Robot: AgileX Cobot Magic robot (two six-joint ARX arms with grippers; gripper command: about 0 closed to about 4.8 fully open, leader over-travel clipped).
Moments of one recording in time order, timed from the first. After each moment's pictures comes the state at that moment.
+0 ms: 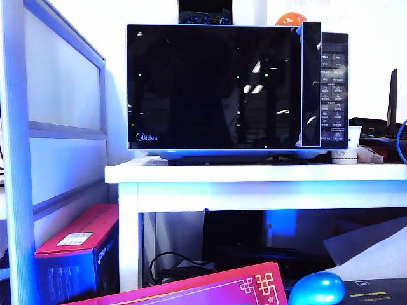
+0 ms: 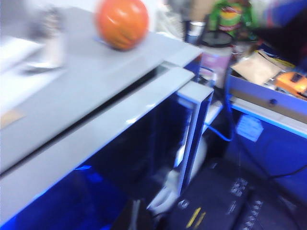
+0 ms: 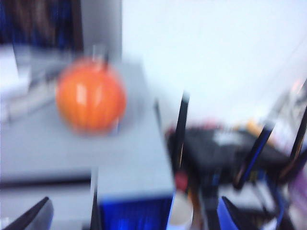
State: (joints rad) left arm -0.53 1.85 2.09 -0.51 0.40 0.10; right arm 0.19 1.52 1.78 -0.40 0.26 -0.03
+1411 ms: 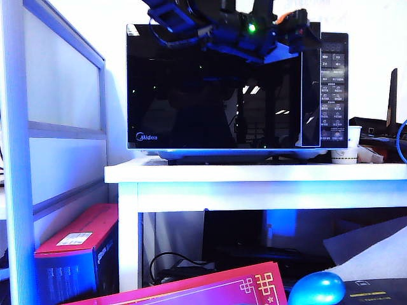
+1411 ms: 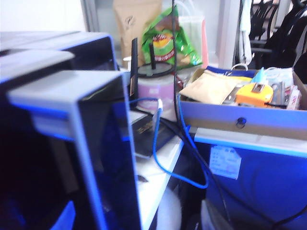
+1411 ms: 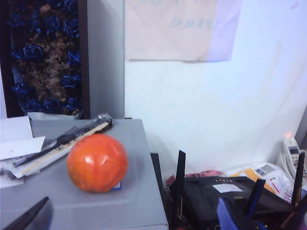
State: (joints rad) left arm -0.69 2.29 2.09 0.21 0.47 0.11; right arm 0.18 1.48 1.78 -0.22 0.25 -0.06
